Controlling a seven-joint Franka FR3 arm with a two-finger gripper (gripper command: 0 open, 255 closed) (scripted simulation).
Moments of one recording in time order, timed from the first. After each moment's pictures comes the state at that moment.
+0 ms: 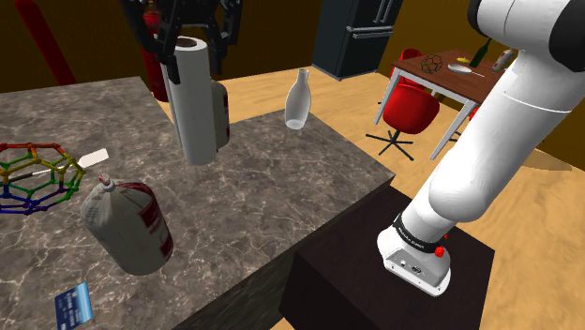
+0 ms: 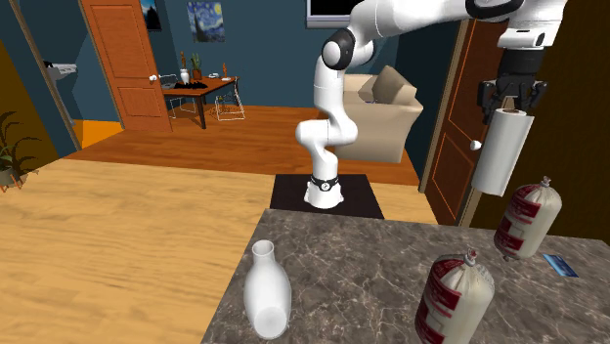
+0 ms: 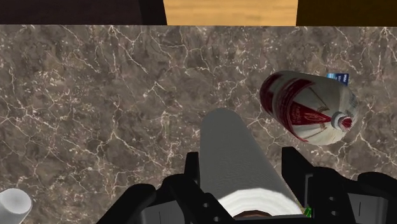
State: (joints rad) arm 0.03 0.04 0.79 -1.43 -0.04 1.48 0.91
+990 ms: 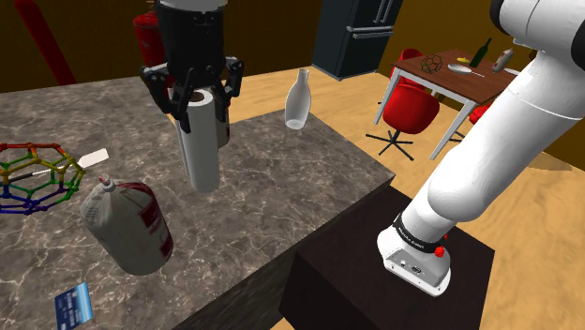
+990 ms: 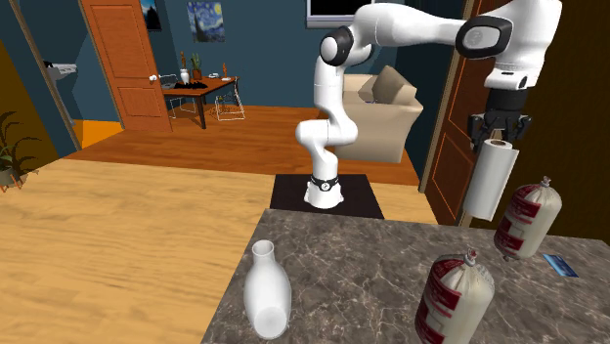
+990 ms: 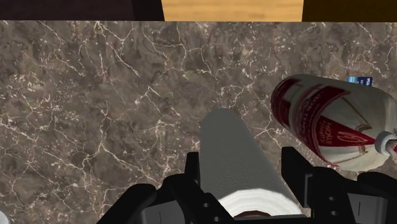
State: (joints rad) arm 0.01 -0.05 0.77 -1.71 0.03 1.70 0.86
